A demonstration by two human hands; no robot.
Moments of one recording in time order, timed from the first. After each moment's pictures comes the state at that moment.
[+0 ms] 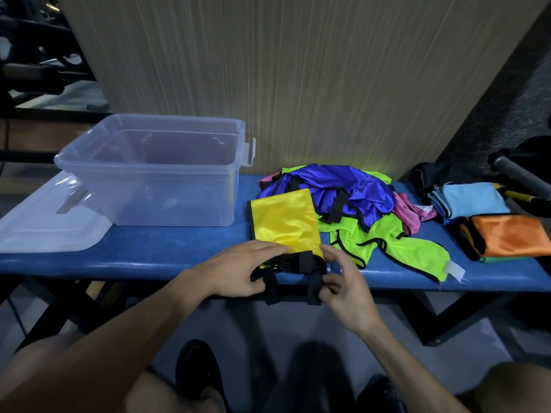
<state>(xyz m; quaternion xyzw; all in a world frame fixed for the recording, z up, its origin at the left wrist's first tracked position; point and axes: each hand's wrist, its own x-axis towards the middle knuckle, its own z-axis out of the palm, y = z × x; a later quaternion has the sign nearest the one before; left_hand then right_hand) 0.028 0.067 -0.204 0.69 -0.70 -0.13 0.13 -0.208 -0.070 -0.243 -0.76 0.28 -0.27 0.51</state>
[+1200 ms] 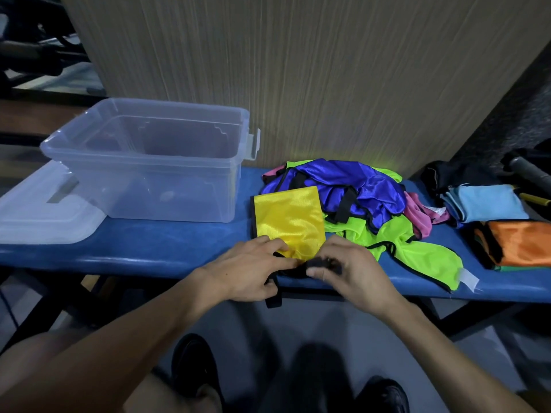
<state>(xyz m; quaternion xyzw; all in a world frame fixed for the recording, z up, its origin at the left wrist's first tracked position) 0.009 0.049 -0.196 0.70 -0.71 -0.05 0.01 -0.187 -0.105 -0.190 -0.94 0.11 -0.21 0.26</state>
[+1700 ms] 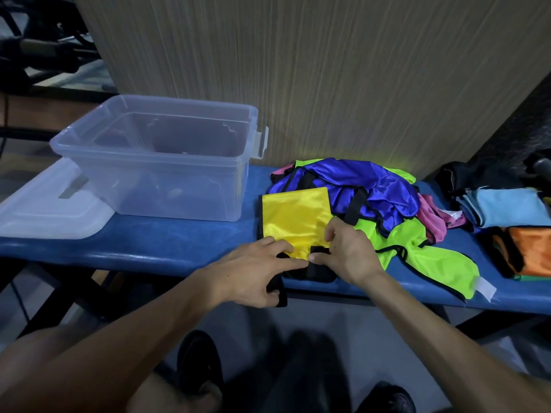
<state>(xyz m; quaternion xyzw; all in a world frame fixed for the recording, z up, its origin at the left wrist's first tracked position) 0.011 0.052 -0.198 0.70 -0.71 -0.06 0.03 -0.140 -0.124 -0.190 -0.90 0.34 -0.10 0.26</state>
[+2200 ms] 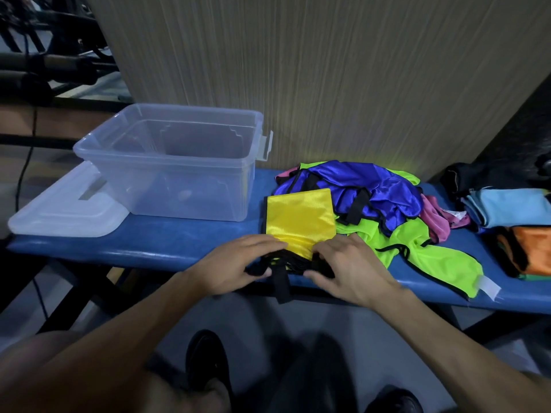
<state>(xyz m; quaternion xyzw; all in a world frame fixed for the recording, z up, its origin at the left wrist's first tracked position) 0.046 0.081 -0.225 0.70 -0.67 -0.06 0.22 -0.166 -0.116 -0.209 -0.98 0.07 -0.18 -0.06</state>
